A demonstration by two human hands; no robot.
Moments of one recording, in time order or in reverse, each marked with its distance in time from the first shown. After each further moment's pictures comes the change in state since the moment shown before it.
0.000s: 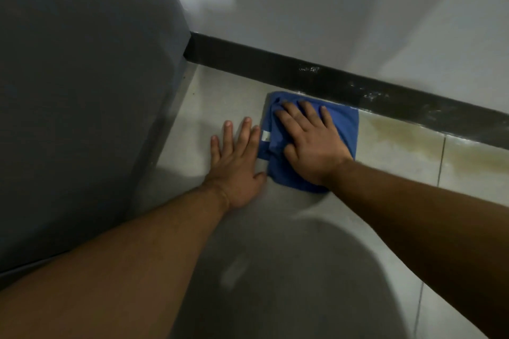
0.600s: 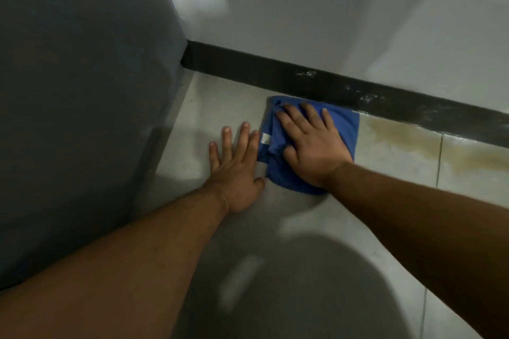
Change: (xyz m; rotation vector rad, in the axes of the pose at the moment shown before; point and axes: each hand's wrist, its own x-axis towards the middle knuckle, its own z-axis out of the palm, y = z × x) left_hand 0.005 -0.004 -0.002 0.001 -0.075 0.009; right_hand 0.001 0.002 0.004 -0.016 0.036 0.039
